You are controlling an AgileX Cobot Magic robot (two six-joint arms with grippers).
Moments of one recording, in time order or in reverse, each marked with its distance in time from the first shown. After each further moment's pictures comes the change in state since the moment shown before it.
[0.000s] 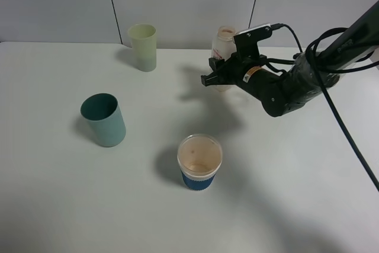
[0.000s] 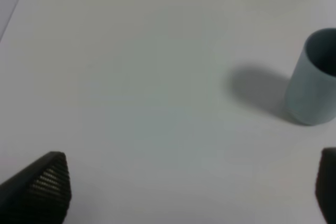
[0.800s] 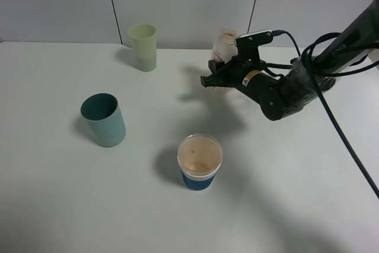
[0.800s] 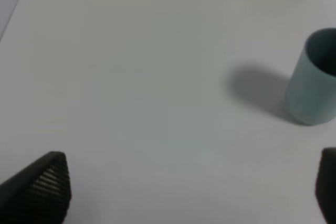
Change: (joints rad) left arm 0.000 0.000 0.000 0.000 0.000 0.000; right arm 0.000 0.040 0.002 0.000 -0.041 0.071
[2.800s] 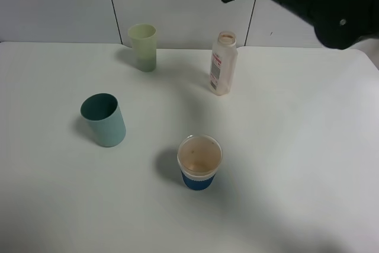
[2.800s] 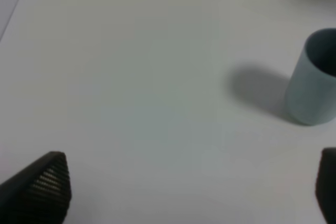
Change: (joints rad) left arm 0.000 0.000 0.000 0.000 0.000 0.000; right arm 0.000 -0.625 0.007 -0.024 0.308 -0.213
